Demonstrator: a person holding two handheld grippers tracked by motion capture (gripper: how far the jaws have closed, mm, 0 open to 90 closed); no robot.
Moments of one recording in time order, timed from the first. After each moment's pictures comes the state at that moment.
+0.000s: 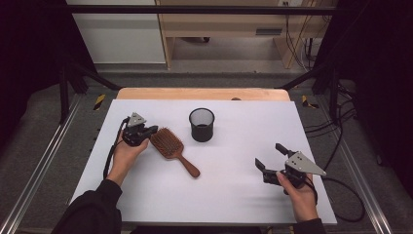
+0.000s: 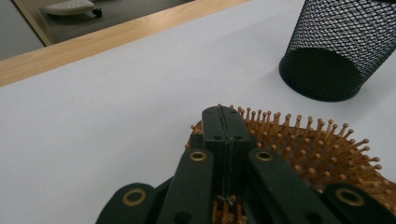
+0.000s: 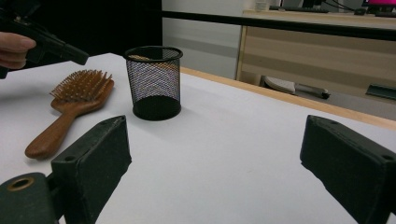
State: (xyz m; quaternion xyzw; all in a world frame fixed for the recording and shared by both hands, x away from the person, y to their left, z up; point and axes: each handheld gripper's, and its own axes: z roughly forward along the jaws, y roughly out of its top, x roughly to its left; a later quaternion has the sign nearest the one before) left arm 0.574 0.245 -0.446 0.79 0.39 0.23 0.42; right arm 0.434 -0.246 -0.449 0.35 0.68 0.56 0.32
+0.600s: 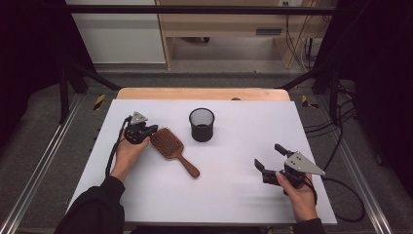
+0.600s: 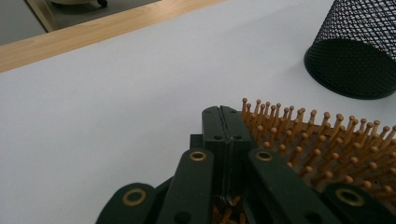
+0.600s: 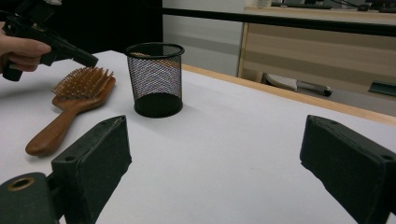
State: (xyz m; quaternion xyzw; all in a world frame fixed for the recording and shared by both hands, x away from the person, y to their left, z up) left arm 0.590 0.247 -0.459 0.78 0.41 0.23 0.41; right arm 0.434 -0.245 -0.451 0.35 0.68 0.56 0.31
